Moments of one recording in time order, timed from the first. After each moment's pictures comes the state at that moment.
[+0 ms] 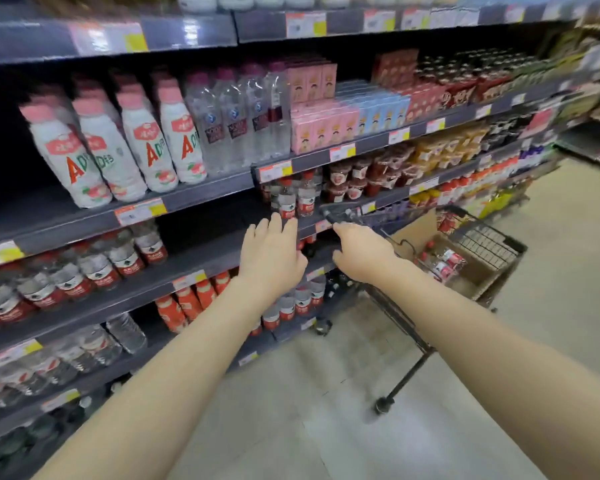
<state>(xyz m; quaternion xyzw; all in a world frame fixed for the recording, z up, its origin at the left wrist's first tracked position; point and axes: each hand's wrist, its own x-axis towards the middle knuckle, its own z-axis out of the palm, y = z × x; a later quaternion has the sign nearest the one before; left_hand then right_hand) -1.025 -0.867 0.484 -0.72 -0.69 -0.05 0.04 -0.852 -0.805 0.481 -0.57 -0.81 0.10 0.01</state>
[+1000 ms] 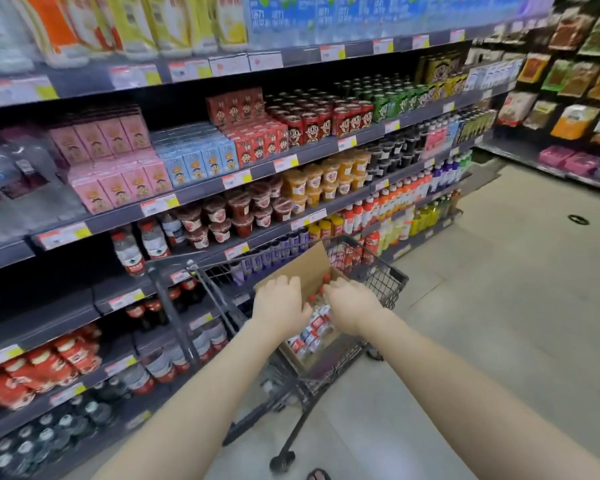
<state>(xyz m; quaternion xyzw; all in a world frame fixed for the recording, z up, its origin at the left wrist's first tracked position) -0.559 -0.679 0.432 -0.74 -0.66 0.01 -0.07 -0.393 -0.655 0.436 -0.56 -0.82 0.10 -0.08</state>
